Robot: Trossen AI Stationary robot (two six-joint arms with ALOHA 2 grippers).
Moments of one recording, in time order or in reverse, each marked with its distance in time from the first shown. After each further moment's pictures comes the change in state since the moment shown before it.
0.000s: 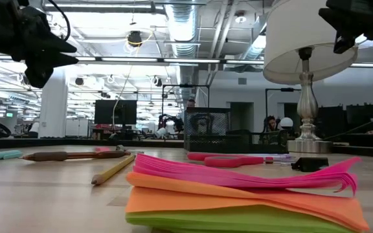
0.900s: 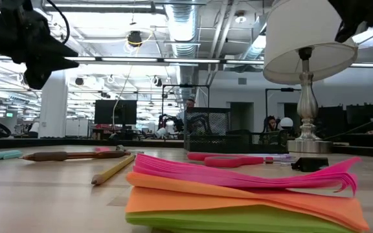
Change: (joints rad) left arm 0.000 0.000 0.000 -0.038 -0.080 -0.003; right arm 0.000 0.000 0.000 0.218 -0.002 -0.055
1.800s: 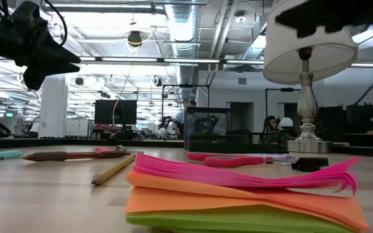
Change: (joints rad) left arm 0.000 0.000 0.000 -0.008 -0.122 0.009; right arm -0.097 0.838 0.304 -0.129 -0.130 -0.086
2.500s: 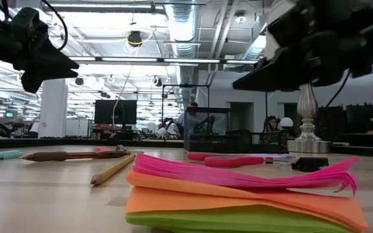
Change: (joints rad) left arm 0.000 0.000 0.000 -0.058 0.000 -0.011; right arm -0.206 0.640 0.003 0.506 -0.301 0.083
